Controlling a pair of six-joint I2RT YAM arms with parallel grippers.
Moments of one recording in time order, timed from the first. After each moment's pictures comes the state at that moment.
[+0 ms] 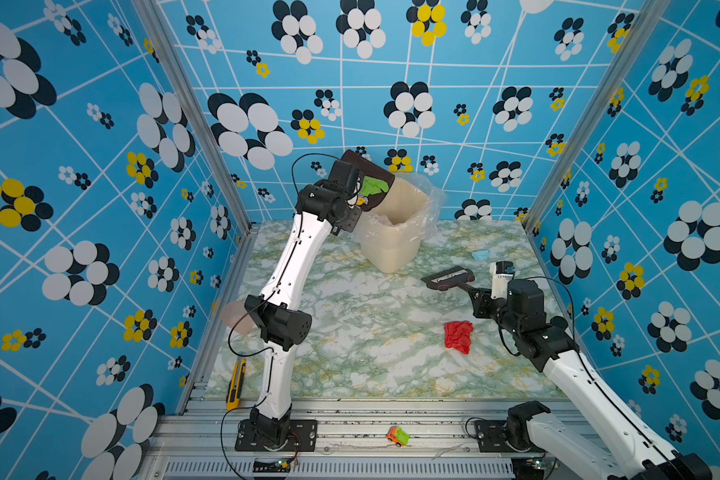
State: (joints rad) left arm -0.41 2.14 2.62 -1.31 -0.27 0.17; right arm 0.26 0.92 0.68 -0.27 -0.02 0.30
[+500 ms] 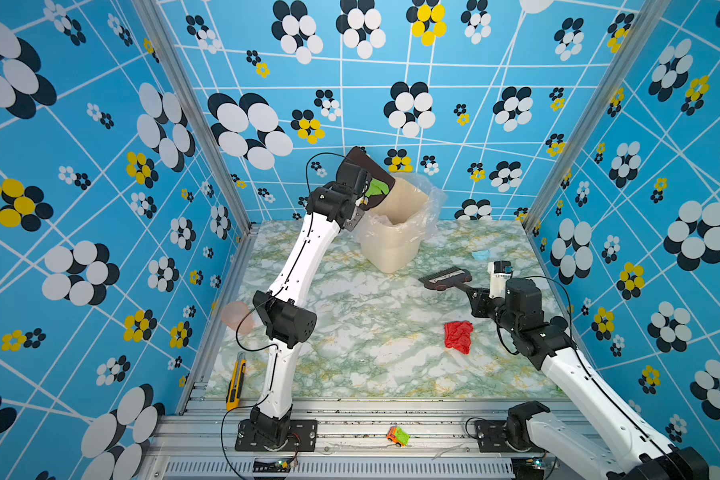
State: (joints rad) left arm -0.44 2.20 2.62 -1.22 -0.44 0.34; right arm 0.26 0.94 0.67 -0.25 -0.04 0.31
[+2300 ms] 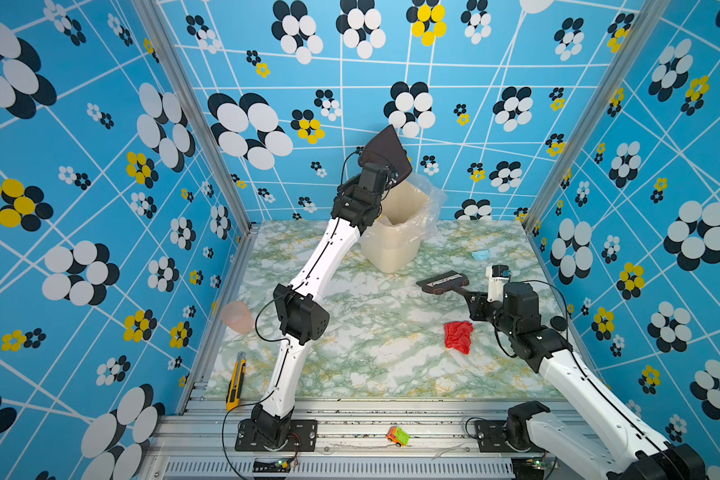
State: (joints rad) left arm -0.51 2.31 2.62 -0.73 -0.68 0.80; right arm 0.26 0.94 0.62 -0.21 -0.06 0.33
